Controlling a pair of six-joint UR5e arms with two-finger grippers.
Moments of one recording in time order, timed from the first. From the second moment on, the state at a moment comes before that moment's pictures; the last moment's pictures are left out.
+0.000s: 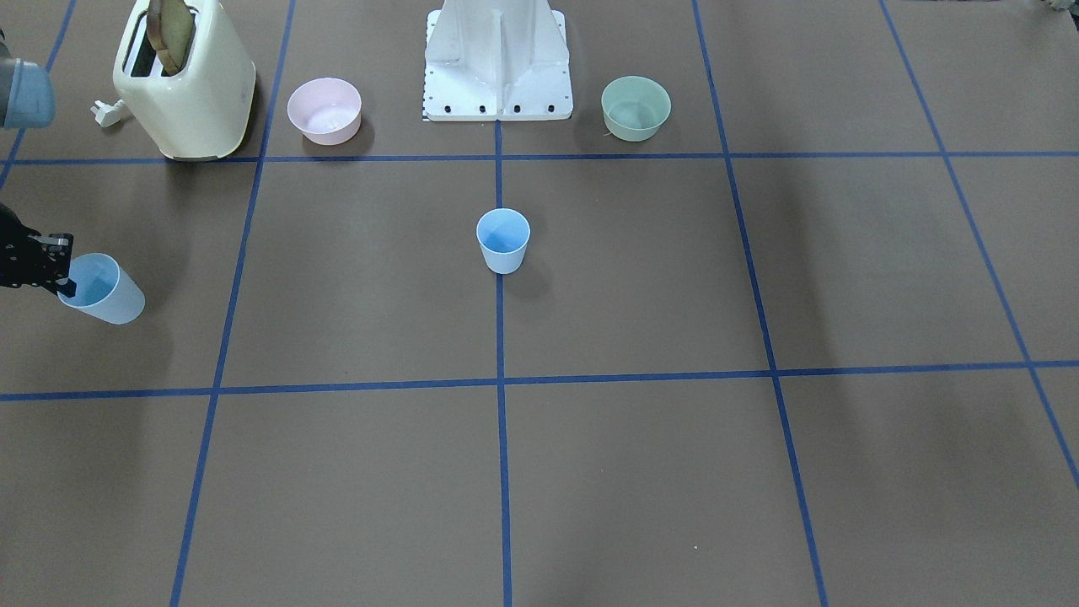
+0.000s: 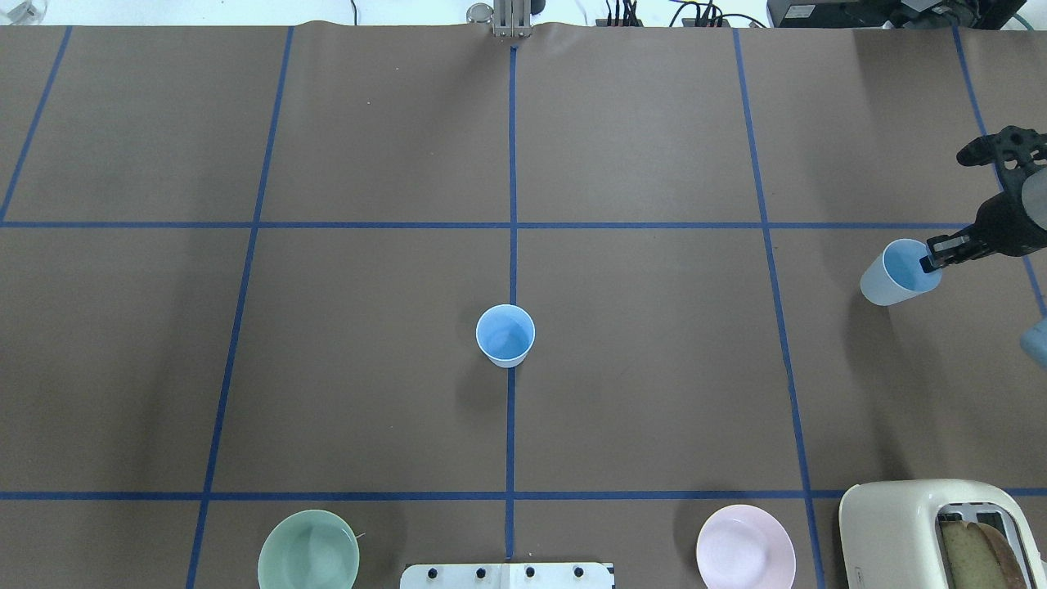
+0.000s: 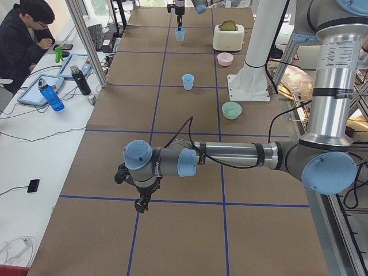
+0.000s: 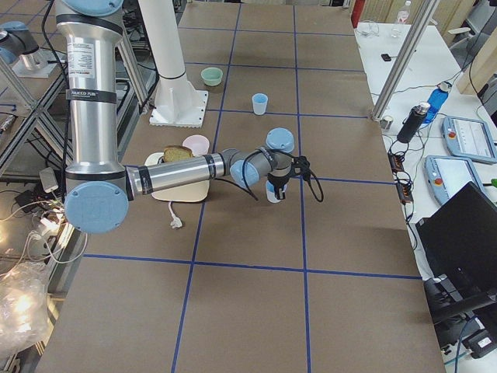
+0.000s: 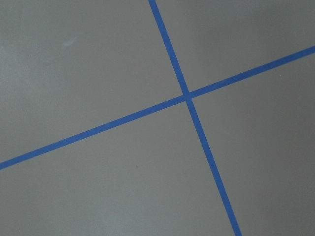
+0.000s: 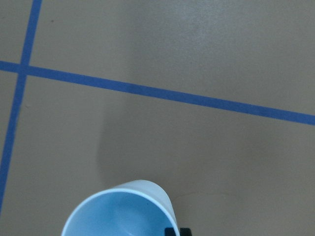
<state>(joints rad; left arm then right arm) -1.60 -1.63 -1.53 -1.57 -2.32 0.38 1.09 -1.57 1.77 -1.19 2.27 0.54</state>
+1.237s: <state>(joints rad) -1.59 -1.54 -1.62 -1.58 -2.36 0.16 0.70 -0.85 1.84 -1.76 2.02 1.41</state>
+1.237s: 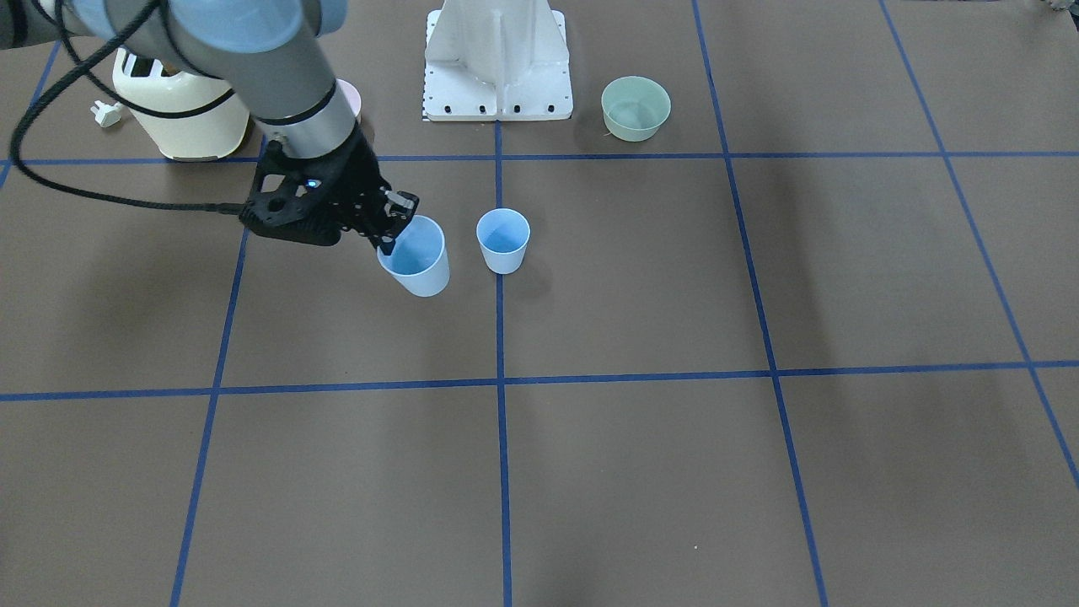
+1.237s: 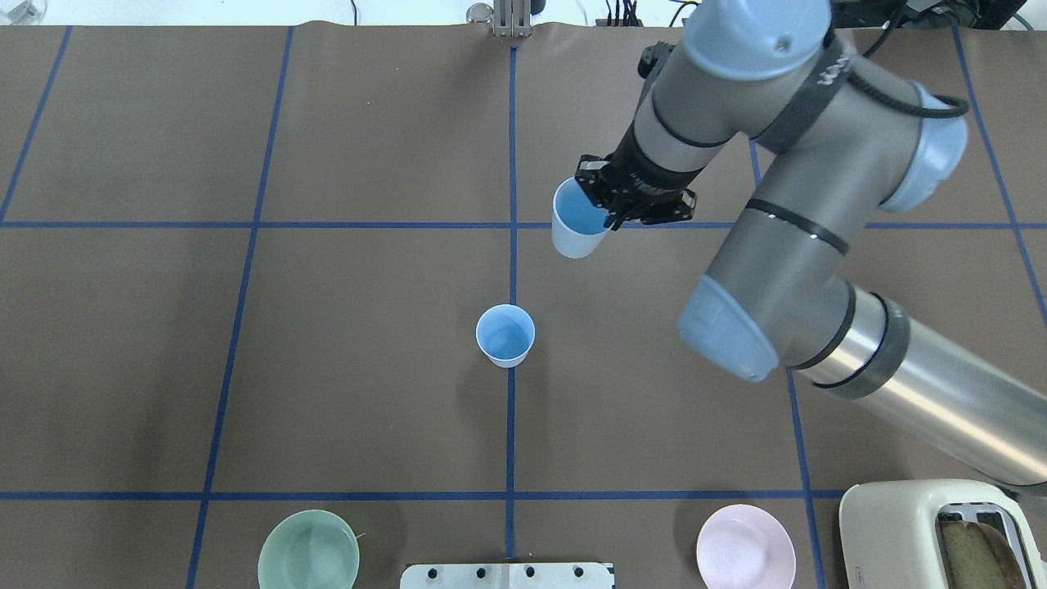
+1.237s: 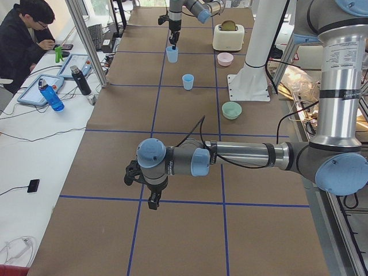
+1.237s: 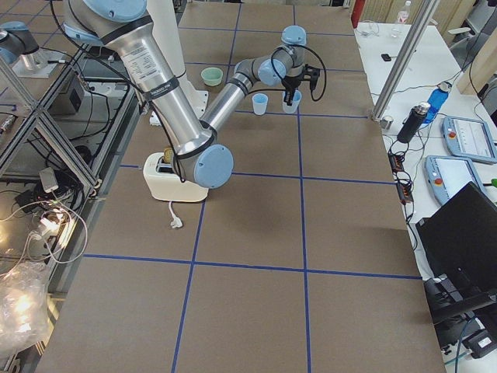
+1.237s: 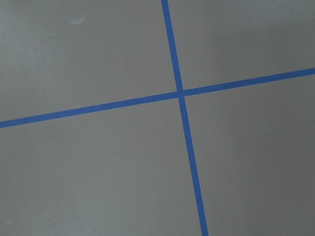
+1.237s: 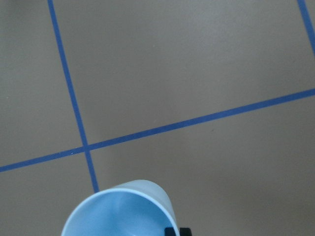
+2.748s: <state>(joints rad) -1.59 -1.54 -1.62 -1.58 -2.36 0.16 0.46 -0.73 1.74 -1.88 1.84 1.53</state>
